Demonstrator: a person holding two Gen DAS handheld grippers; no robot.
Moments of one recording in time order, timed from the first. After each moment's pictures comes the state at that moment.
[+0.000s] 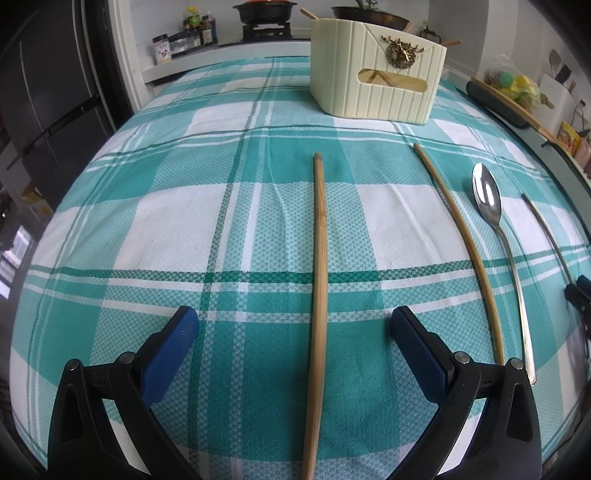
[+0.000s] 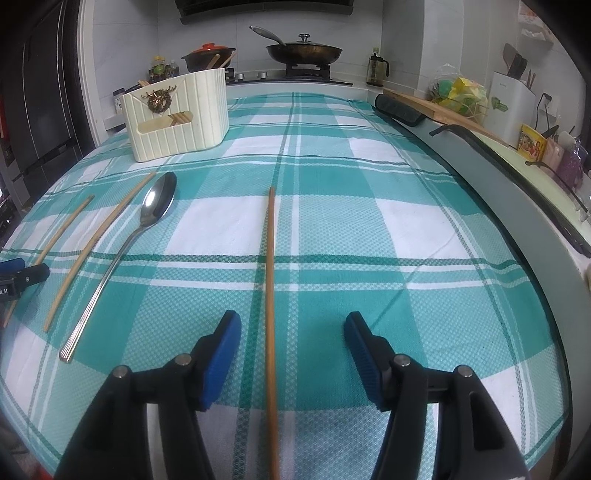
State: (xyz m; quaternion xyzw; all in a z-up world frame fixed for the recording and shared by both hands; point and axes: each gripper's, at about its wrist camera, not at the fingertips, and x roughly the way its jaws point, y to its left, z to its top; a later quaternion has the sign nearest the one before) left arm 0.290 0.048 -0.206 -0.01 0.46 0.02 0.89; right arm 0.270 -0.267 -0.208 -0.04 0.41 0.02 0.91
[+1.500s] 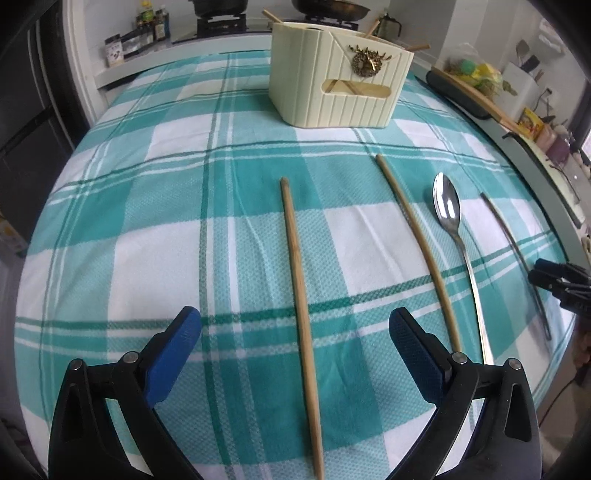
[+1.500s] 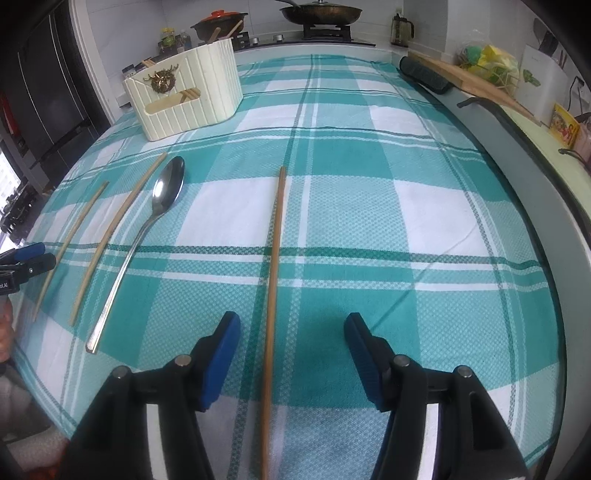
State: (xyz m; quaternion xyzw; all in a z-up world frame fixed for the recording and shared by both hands) left arm 0.322 0.058 -0.172 -0.01 0.49 -0.08 0.87; right arm 0.296 -0.282 -0.196 -0.02 0.50 0.09 0.86
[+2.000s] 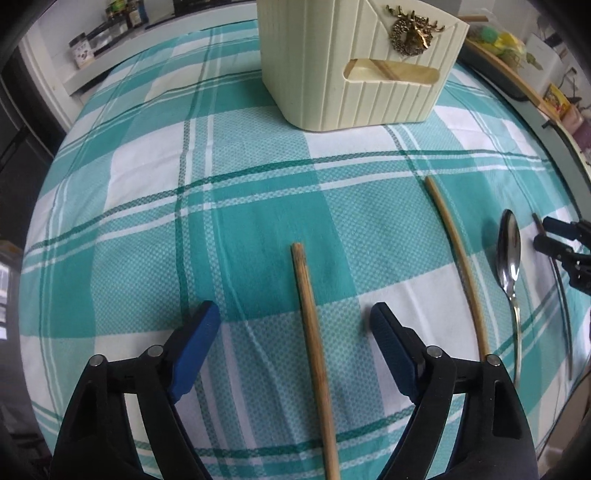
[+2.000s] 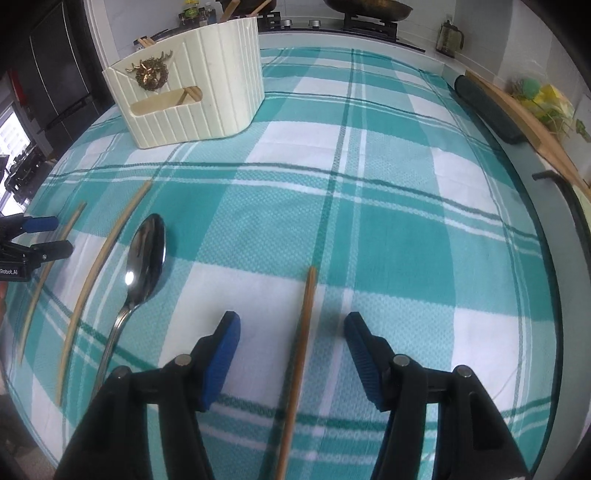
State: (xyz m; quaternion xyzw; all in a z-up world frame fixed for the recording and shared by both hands) left arm 0.419 0.048 -0.196 0.03 0.55 -0.07 0.83; right arm 0.403 -0.235 -0.201 -0.09 0.52 0.11 0.84
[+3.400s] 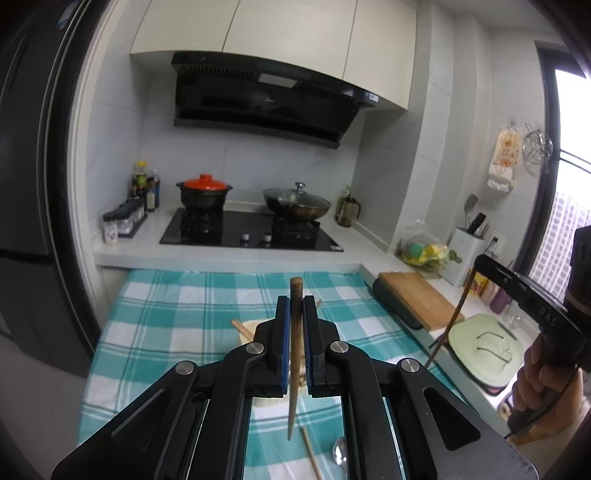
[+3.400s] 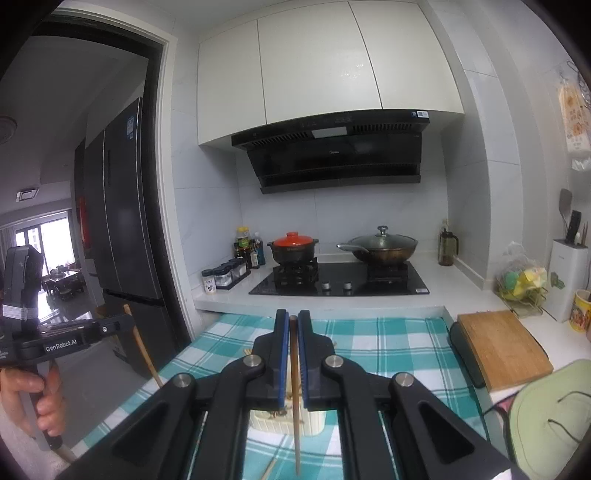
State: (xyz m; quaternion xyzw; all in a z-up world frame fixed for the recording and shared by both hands) left arm 0.367 0.068 0.121 -0.08 0.20 -0.12 0.97; right arm 0.355 -0.189 0.112 0.00 0.13 0.19 0.97
